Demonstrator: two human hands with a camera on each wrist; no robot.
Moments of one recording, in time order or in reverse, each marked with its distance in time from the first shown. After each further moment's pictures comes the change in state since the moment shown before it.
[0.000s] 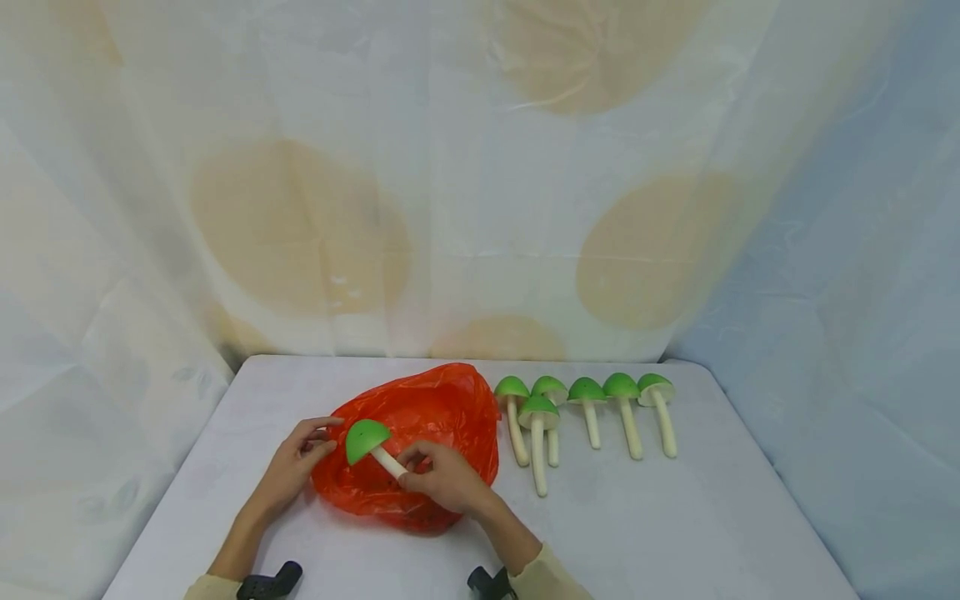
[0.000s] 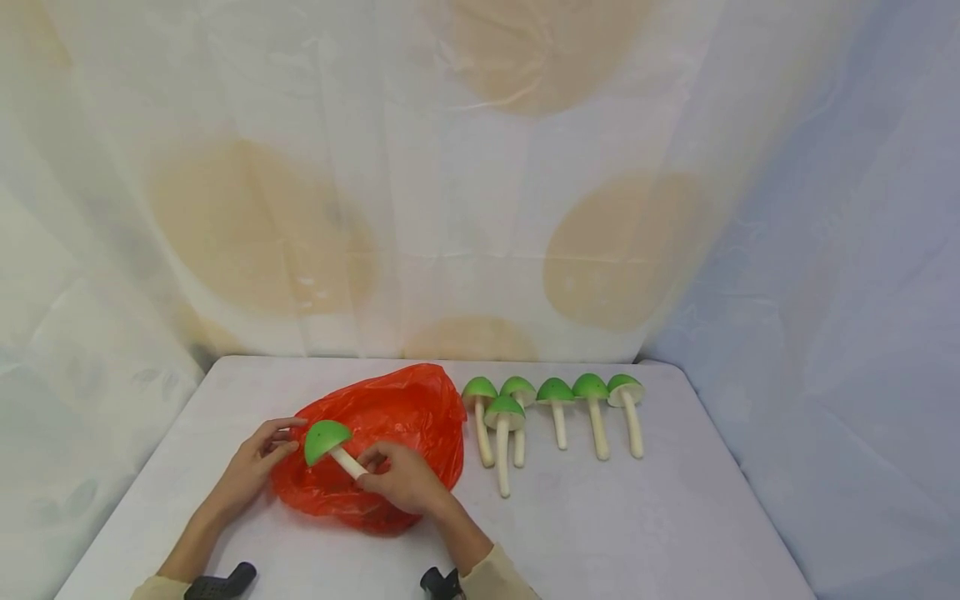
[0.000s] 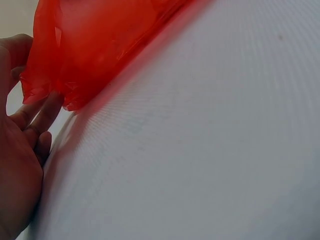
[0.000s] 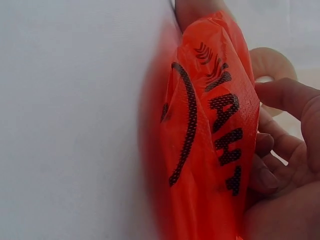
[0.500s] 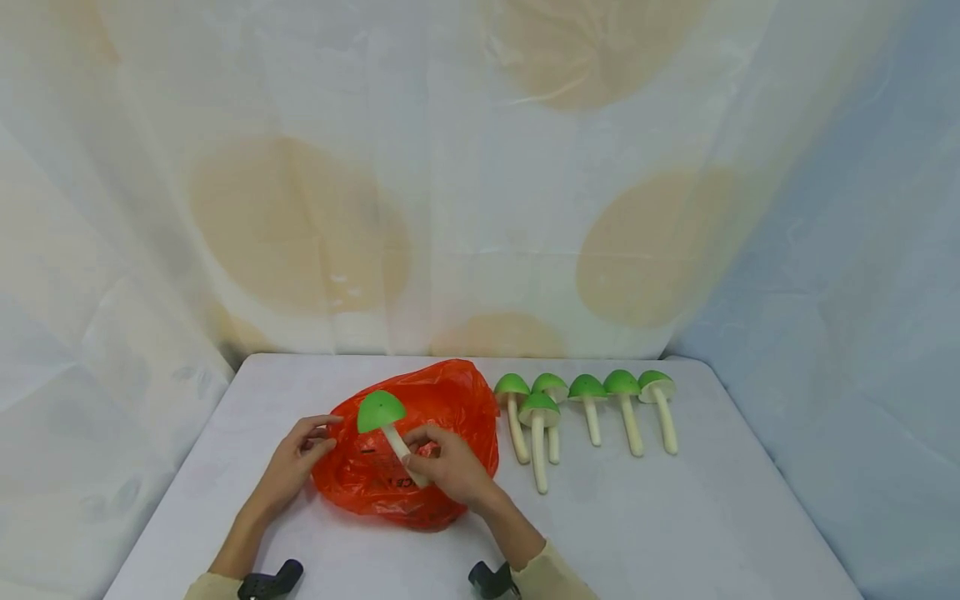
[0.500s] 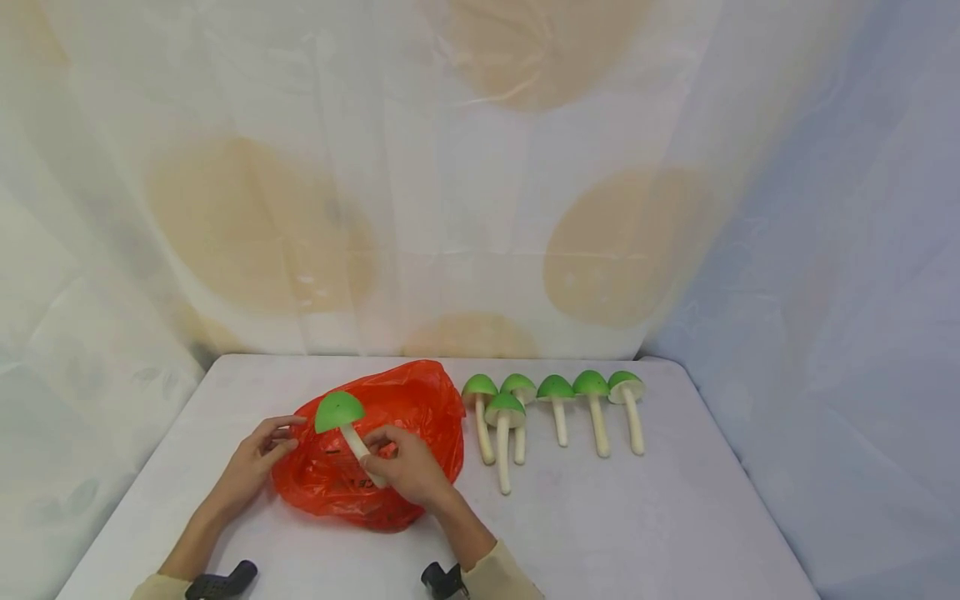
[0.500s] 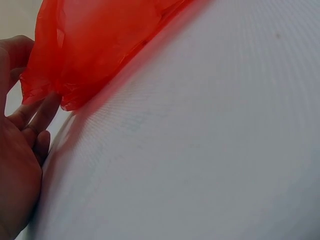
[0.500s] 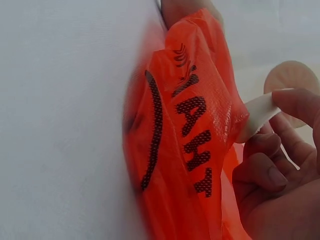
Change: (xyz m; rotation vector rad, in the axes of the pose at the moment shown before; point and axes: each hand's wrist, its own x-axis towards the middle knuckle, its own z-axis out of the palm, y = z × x) left_hand 0.002 -0.003 0.000 0.016 0.020 0.023; right_hand -0.001 -0.002 -0.007 0.133 0.076 -0.045
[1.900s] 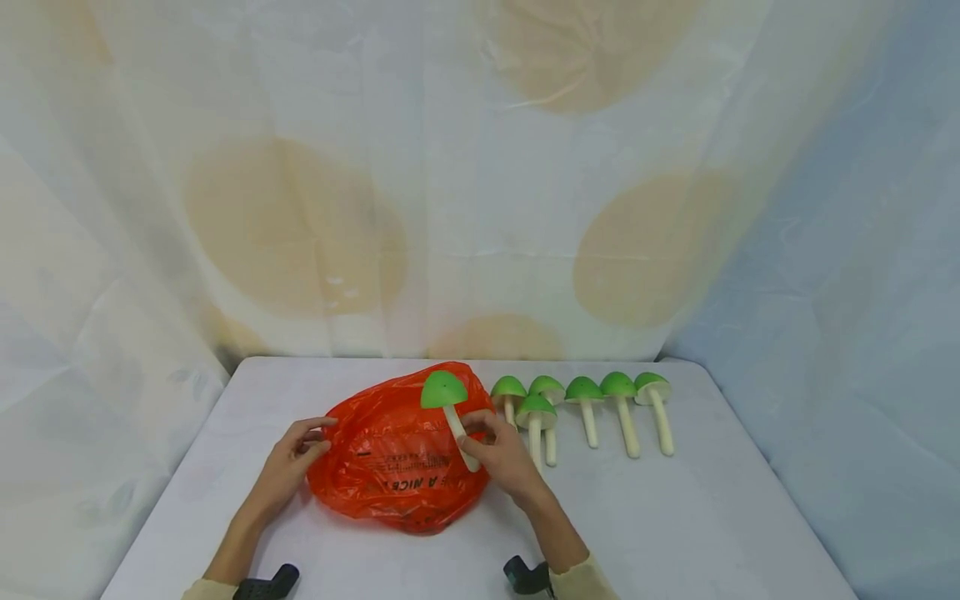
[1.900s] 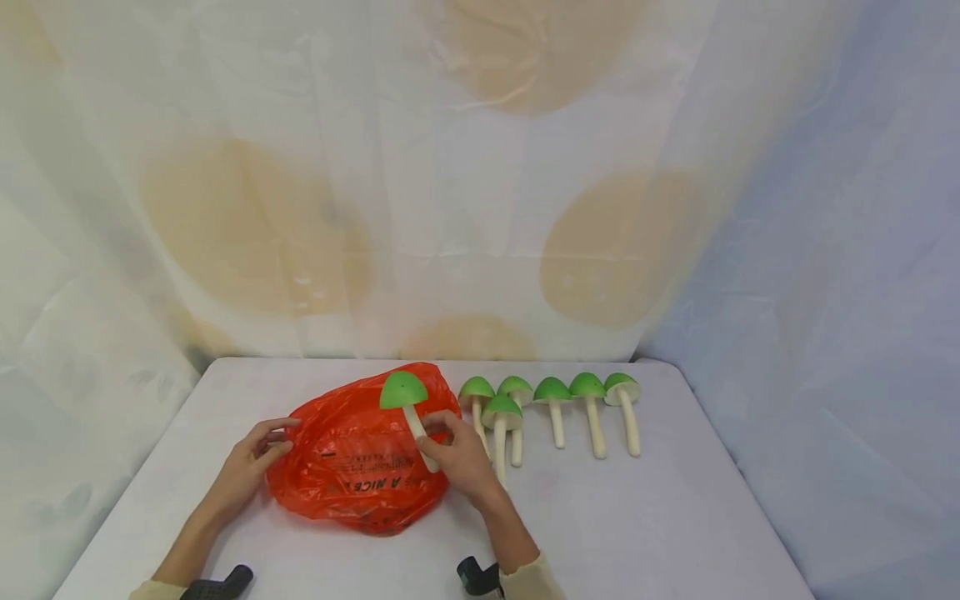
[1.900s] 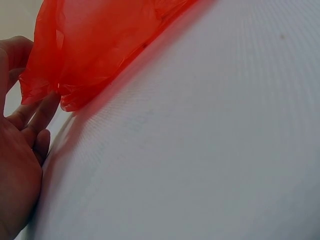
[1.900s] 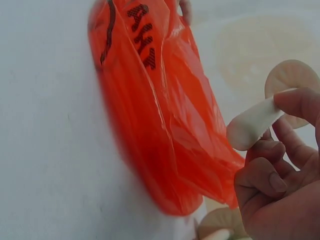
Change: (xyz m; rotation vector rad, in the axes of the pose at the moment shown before) left_hand -0.001 0.001 0.000 -0.031 -0.003 -0.035; right_hand -0.020 0.016 -0.061 0.016 0.226 -0.037
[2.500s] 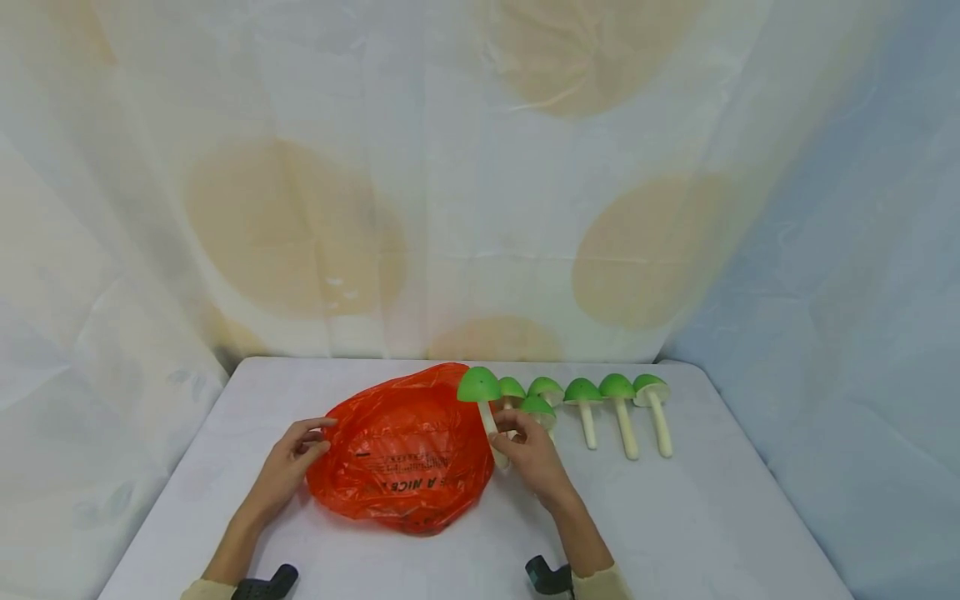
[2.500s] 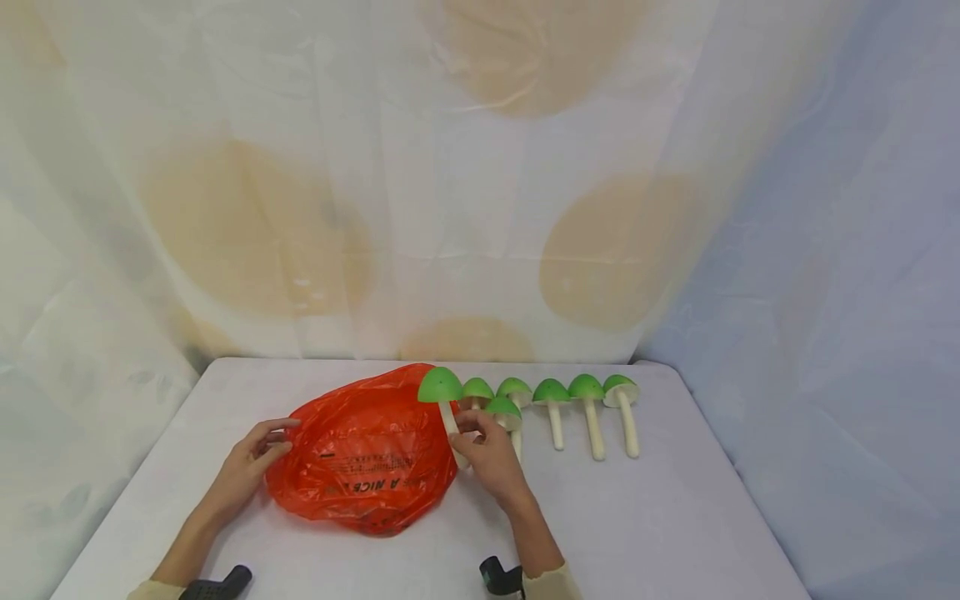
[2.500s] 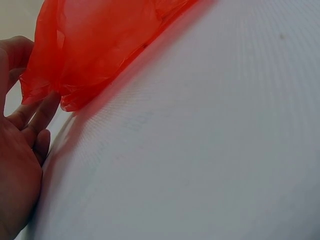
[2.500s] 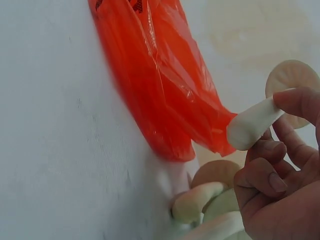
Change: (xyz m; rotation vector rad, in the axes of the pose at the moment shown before) left_hand 0.000 -0.001 0.000 -0.006 -0.003 0.009; right_hand -0.008 0.008 -0.033 0.004 0.129 0.054
